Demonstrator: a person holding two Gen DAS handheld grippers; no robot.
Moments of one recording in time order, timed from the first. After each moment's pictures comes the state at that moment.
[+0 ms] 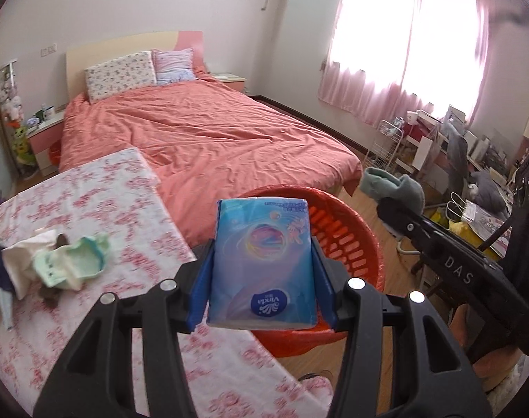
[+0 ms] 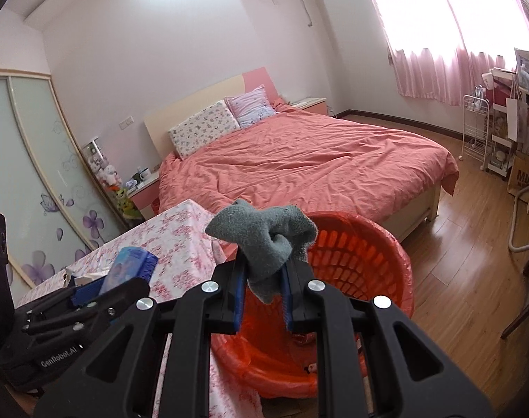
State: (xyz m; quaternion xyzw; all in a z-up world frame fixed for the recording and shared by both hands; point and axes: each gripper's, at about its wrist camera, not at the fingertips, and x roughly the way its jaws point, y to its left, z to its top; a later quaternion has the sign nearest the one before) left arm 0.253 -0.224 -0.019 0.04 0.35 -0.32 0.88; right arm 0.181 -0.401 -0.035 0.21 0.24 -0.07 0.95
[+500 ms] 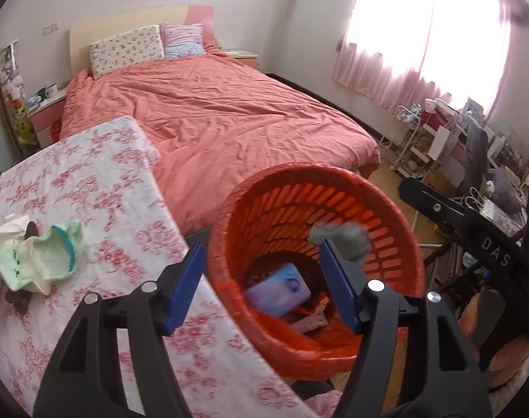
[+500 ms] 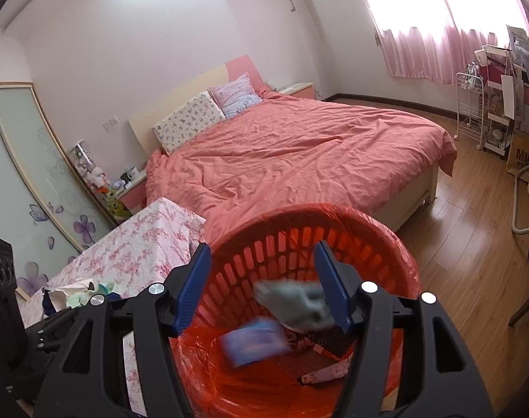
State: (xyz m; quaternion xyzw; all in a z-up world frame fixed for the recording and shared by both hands) left arm 0.306 -0.236 -0.077 0.05 0.40 -0.28 0.87; right arm 0.207 -0.425 -0.071 0.23 0.27 -0.09 0.93
